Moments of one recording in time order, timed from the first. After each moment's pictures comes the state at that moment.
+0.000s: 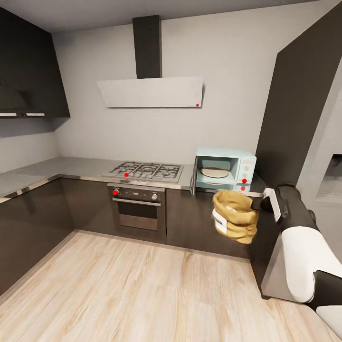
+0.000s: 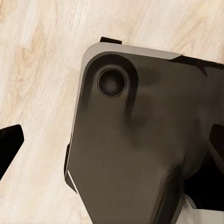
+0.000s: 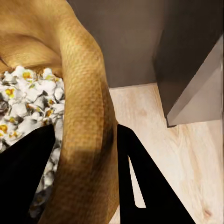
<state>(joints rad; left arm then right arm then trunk) 0.00 0.00 0.04 -0.04 0.17 -0.09 0.01 -1.06 -0.15 -0.32 -0.81 0.17 1.04 0.04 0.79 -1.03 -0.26</state>
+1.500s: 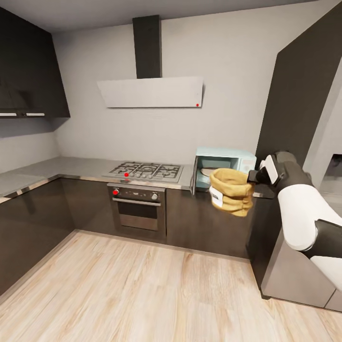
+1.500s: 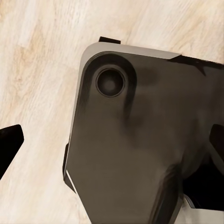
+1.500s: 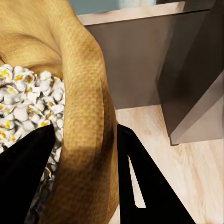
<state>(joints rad) 0.00 0.00 0.04 -0.04 0.17 -0.09 0.01 -1.39 -0.13 -0.32 -0.55 0.18 1.04 -0.06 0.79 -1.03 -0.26</state>
